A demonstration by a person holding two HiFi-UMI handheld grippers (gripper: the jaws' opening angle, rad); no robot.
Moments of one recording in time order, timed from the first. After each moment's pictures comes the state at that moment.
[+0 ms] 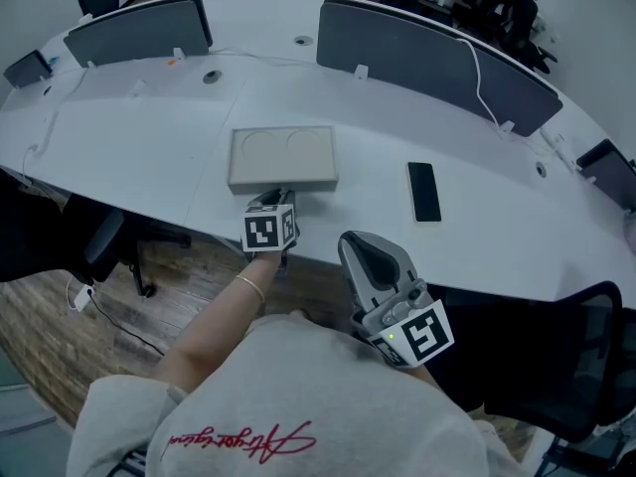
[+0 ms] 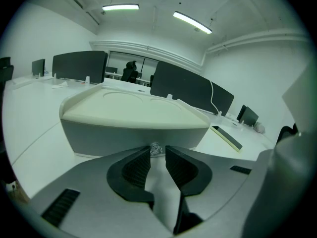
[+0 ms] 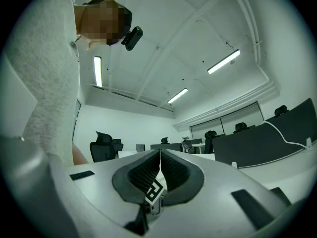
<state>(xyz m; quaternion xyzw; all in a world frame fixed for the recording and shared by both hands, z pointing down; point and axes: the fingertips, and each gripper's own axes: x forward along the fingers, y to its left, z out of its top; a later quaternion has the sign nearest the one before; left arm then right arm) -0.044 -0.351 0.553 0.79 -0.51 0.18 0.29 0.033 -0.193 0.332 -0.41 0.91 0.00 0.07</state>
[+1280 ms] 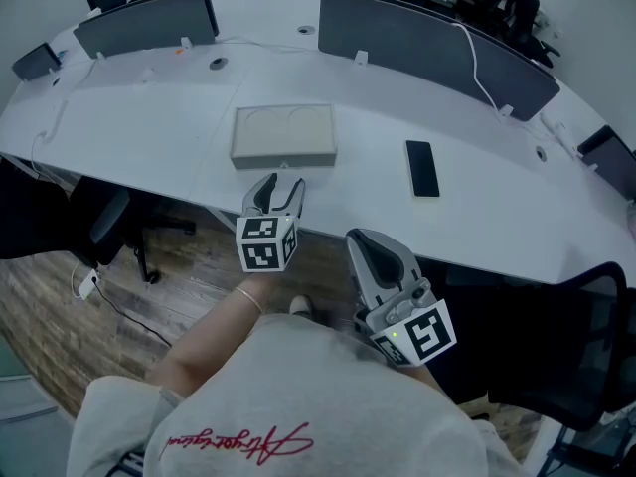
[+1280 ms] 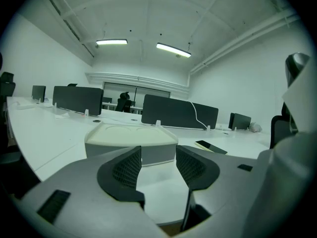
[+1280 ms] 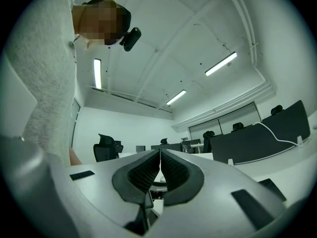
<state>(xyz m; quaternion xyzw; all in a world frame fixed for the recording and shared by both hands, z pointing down) -0.036 -0.290 0.482 0.83 -0.53 0.08 0.15 0.046 -0.136 0.335 -0.42 0.90 -0.01 0.08</state>
